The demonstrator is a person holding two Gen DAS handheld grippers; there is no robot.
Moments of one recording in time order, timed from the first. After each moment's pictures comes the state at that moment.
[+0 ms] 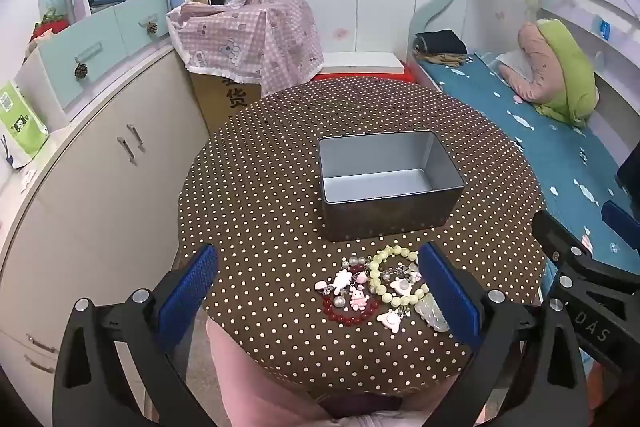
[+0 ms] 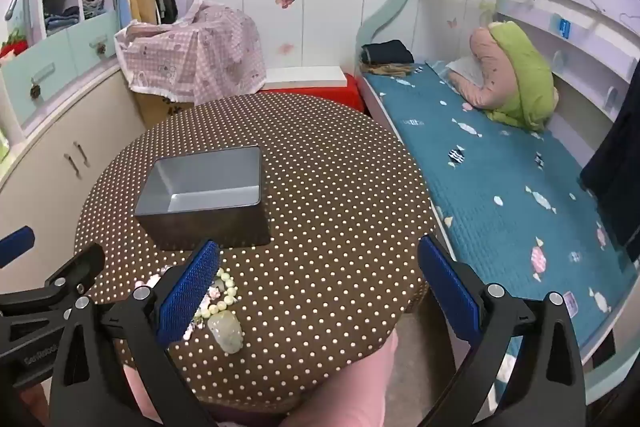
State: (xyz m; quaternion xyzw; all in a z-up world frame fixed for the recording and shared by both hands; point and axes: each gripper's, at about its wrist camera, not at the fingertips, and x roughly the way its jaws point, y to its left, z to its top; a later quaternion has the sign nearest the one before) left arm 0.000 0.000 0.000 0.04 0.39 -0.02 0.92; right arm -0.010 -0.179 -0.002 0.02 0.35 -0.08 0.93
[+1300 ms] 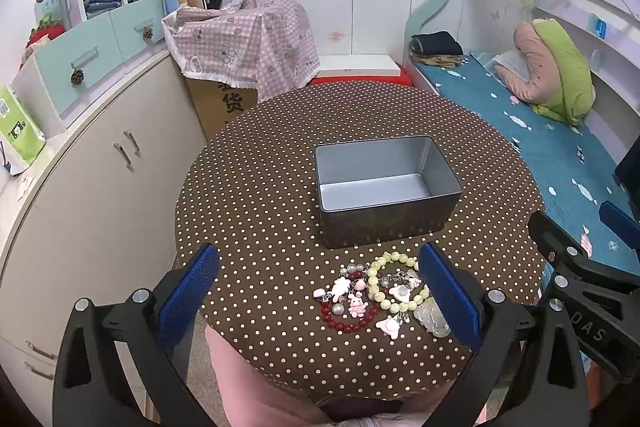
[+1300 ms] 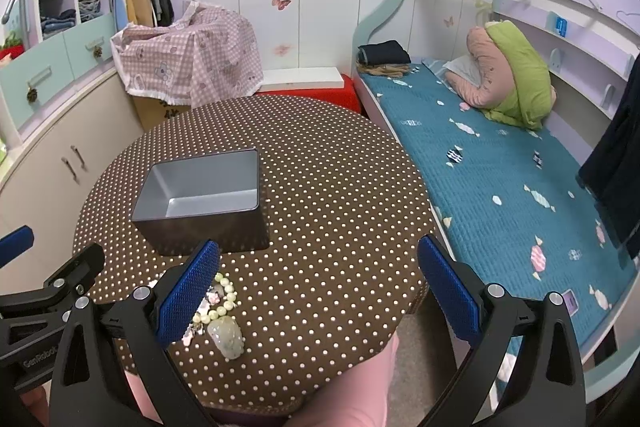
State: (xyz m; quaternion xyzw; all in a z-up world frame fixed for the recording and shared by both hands) left arm 0.004 -0.007 0.001 0.04 0.38 -0.03 0.92; right arm -0.006 -0.184 -0.005 0.03 0.35 -0.08 0.93
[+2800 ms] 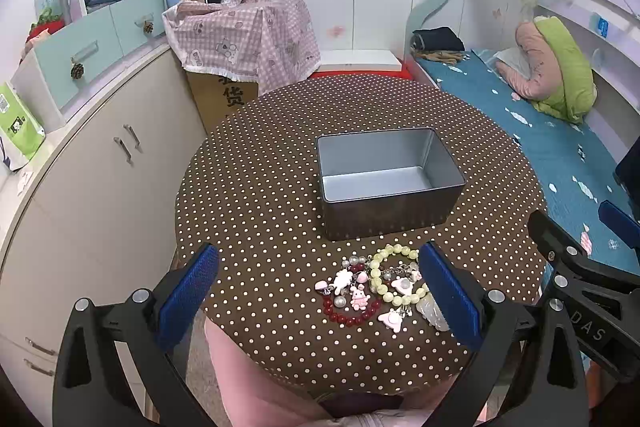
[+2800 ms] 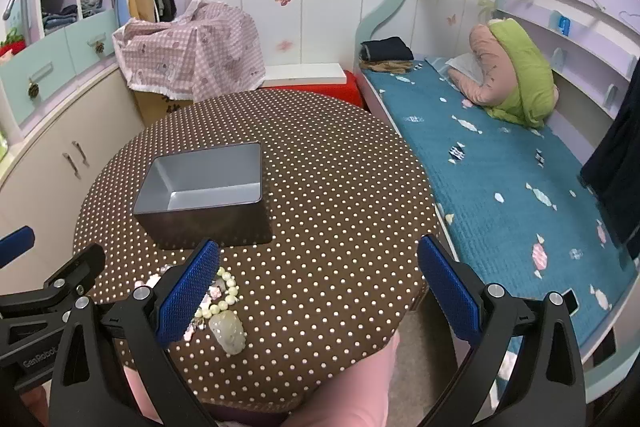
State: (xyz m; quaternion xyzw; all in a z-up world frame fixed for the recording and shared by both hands) left arm 0.001 -0.001 -0.003 0.04 0.39 -0.03 0.92; right arm -0.007 -0.177 -0.014 0.03 0.36 -0.08 0.93
